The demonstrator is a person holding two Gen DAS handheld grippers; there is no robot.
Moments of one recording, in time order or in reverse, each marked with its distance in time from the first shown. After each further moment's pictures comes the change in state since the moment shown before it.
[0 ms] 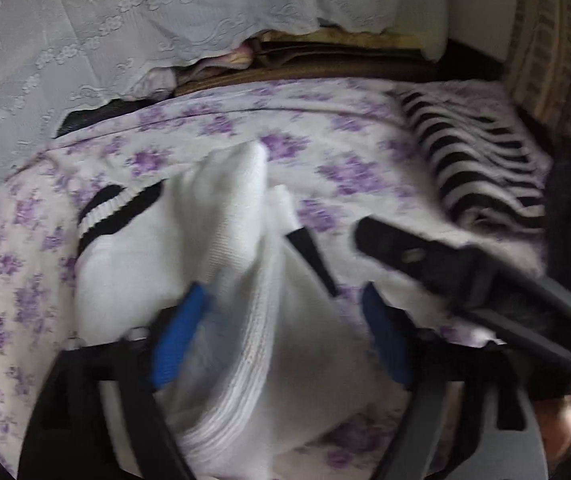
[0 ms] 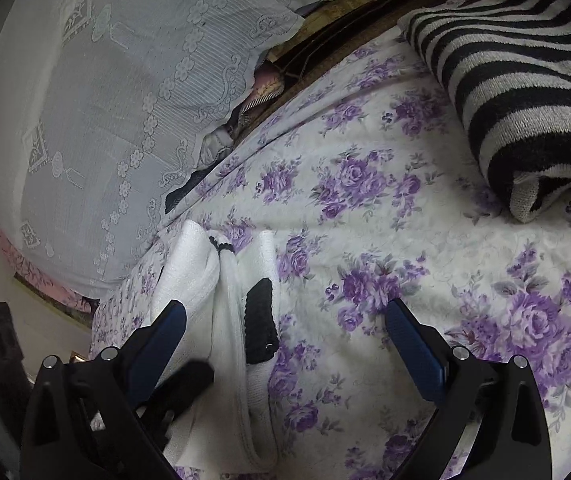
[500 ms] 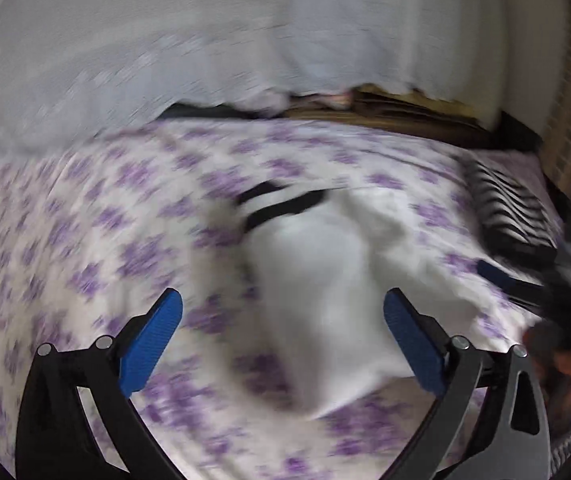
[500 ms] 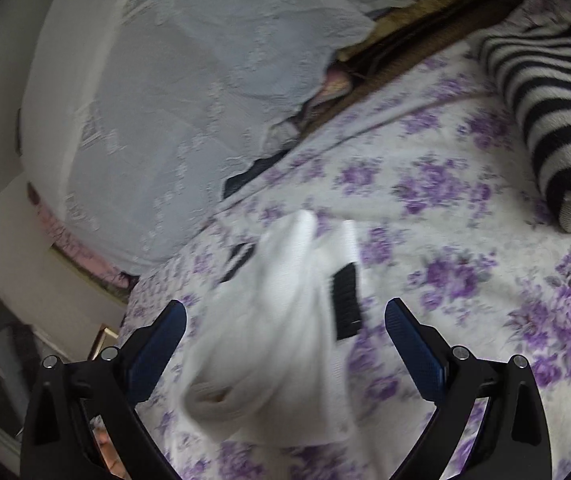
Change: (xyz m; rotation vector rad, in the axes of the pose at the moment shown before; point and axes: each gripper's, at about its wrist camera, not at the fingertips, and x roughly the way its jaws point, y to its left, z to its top) left arm -0.087 0.123 -0.049 -0.242 -0.088 0.129; right arm -0.024 0.050 -0.011 -0.115 0.041 0.191
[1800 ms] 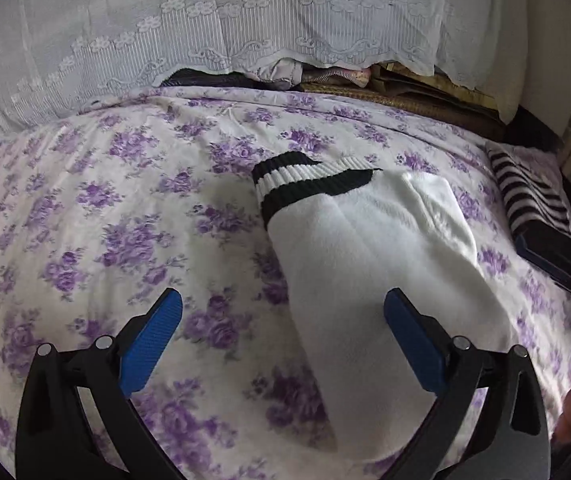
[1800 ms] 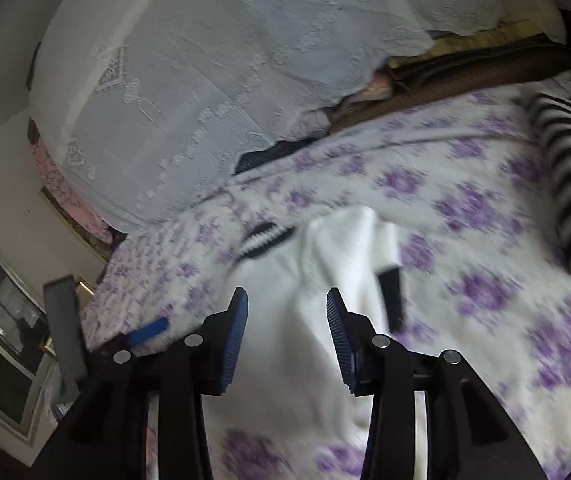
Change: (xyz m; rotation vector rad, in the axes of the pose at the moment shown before) left arm 0.057 0.007 0.005 -0.013 0.064 -0.029; right arm 0.040 0.057 0.008 -0.165 0.060 -0.080
